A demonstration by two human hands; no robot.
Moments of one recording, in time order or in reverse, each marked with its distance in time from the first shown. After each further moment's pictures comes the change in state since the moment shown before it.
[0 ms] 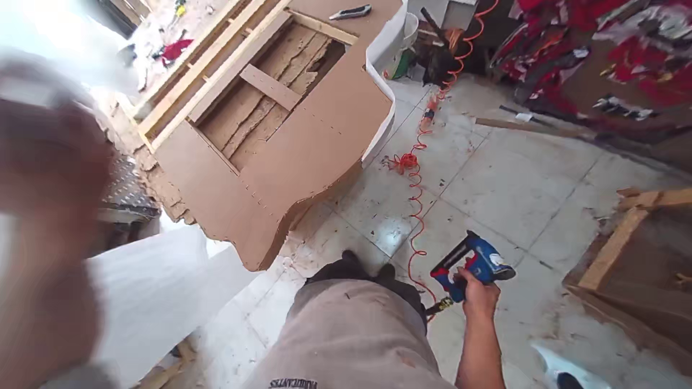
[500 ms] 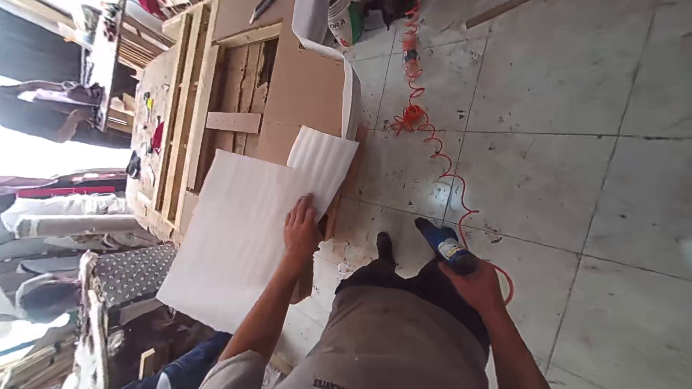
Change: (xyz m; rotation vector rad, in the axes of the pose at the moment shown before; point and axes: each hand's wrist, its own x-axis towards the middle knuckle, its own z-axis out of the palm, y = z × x) left_hand -0.153 0.102 0.257 -0.381 -0.330 0.603; right_hand -0.155 0.045 0.073 -0.368 -0.261 -0.177
